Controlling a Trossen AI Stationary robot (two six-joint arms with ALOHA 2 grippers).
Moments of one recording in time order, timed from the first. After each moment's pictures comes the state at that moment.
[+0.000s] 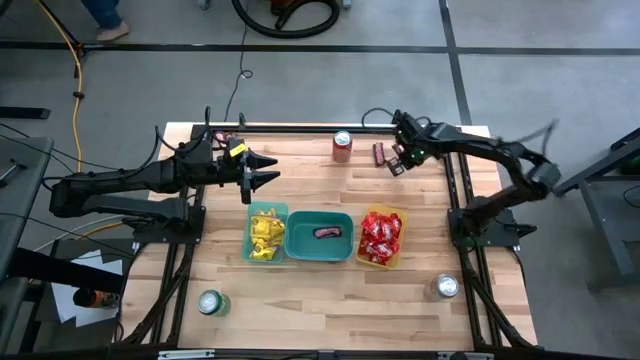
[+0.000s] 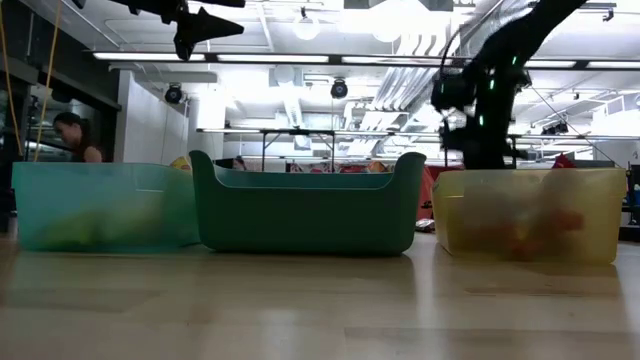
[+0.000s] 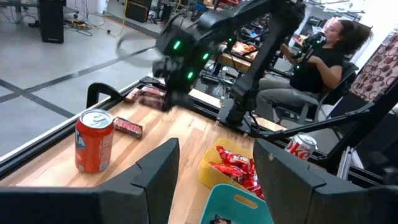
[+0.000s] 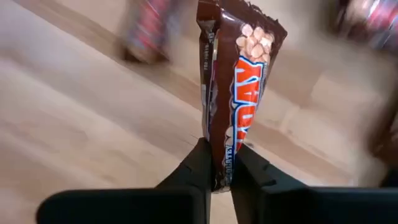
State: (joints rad) left arm 0.20 0.81 0.70 -0.03 -0.02 -0.31; right arm -0.75 1.44 0.88 -0.73 0.09 0.25
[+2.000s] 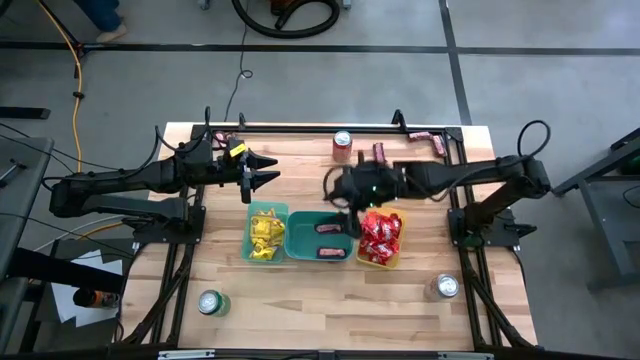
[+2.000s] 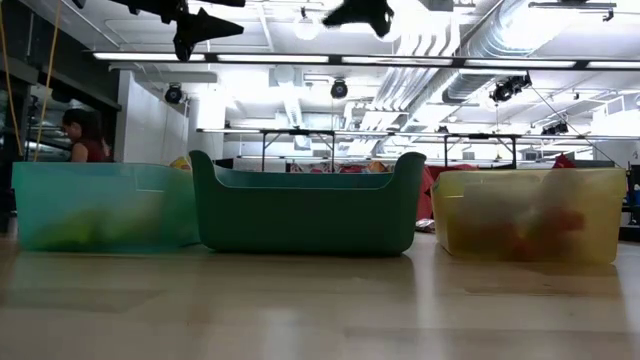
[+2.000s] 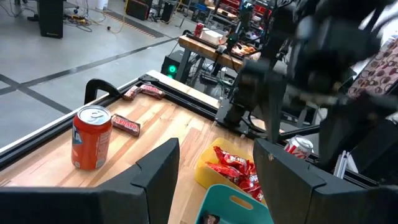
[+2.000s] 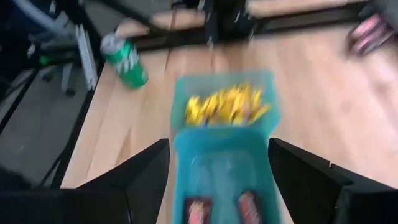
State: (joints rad) left arm 0.20 0.81 0.70 -0.03 -0.02 -0.35; right arm 0.06 1.52 1.36 -0.42 -0.06 0.15
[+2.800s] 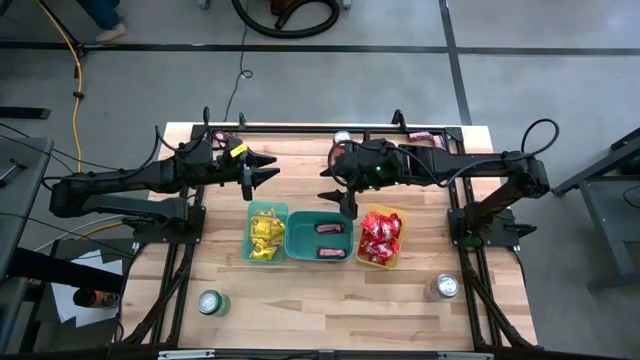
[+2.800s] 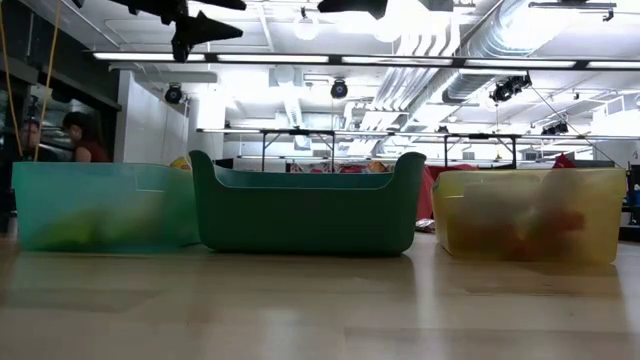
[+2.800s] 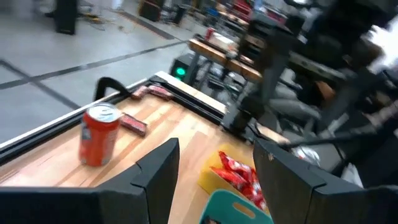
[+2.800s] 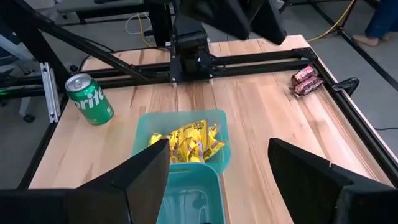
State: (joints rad) left arm 0.20 0.81 0.70 -0.03 -0.06 -0.40; right arm -0.01 1.52 1.48 -0.45 0.02 0.07
